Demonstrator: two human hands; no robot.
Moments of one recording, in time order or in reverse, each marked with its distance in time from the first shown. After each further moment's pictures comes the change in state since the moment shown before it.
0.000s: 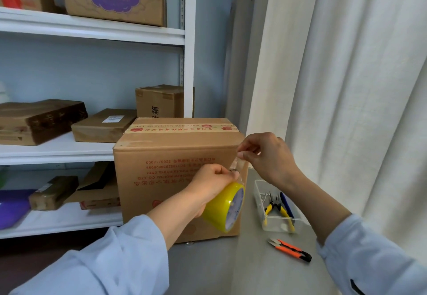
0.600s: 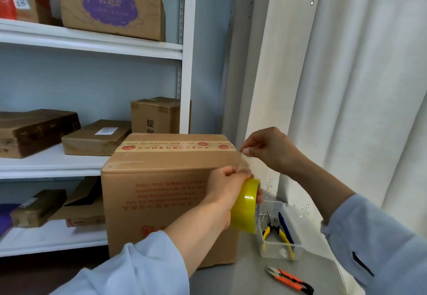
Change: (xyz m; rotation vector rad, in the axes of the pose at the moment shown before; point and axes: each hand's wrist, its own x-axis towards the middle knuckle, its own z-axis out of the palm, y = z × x) left_hand 0.006 0.045 0.029 -0.538 0.001 -0.041; right_hand 0.060 0.010 -0.030 0.049 -0.128 -0.029
